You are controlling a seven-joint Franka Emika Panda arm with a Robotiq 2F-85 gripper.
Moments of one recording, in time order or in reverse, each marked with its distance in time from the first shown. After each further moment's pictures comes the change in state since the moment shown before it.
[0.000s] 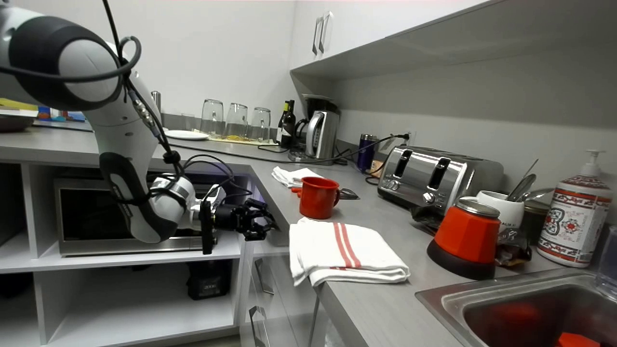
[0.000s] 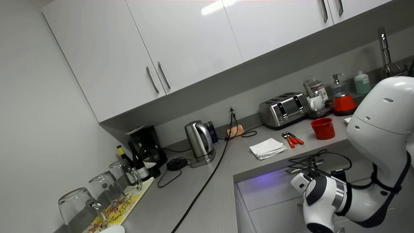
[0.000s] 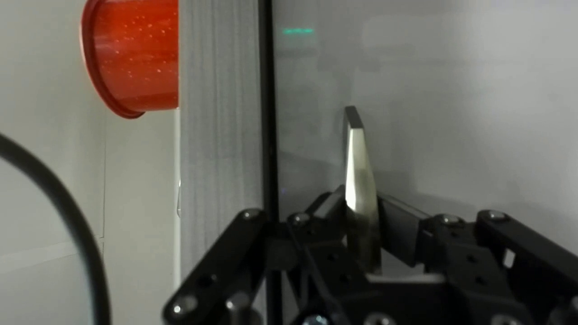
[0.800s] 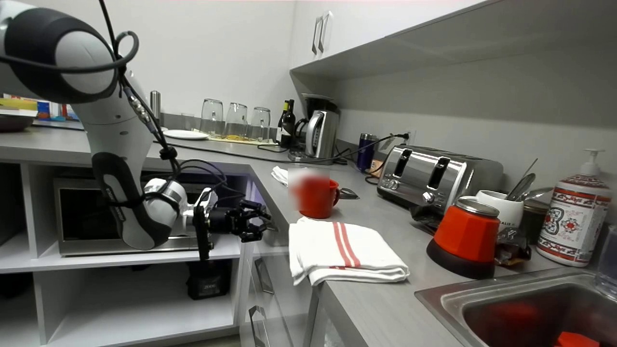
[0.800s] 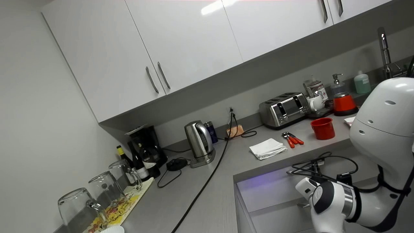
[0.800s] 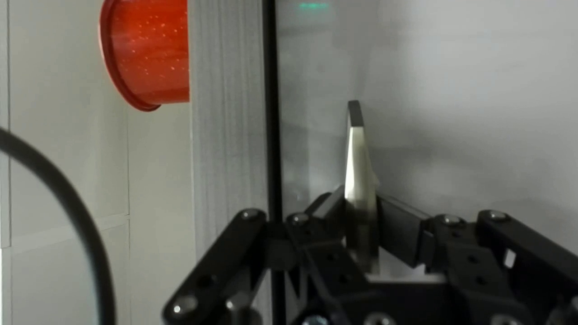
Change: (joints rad) arm 0.030 -0.019 -0.020 -0.085 -0.054 -0.021 0.082
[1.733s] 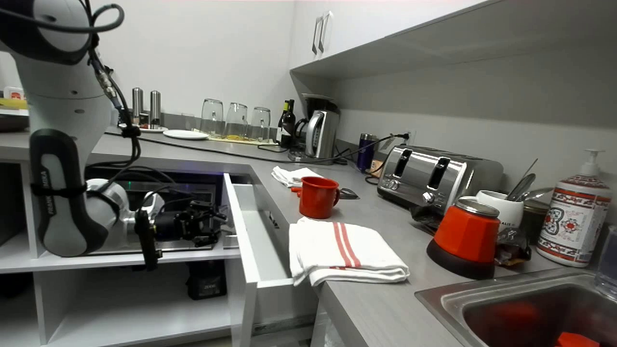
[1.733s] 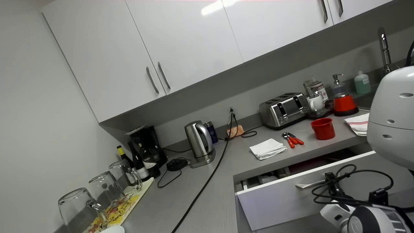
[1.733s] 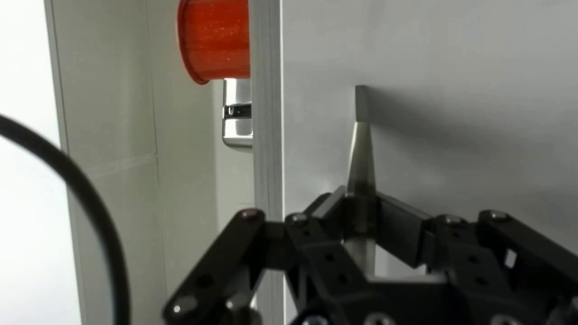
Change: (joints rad) arm 0.096 -0.158 0.083 -0.395 -0.069 -0.130 0.164
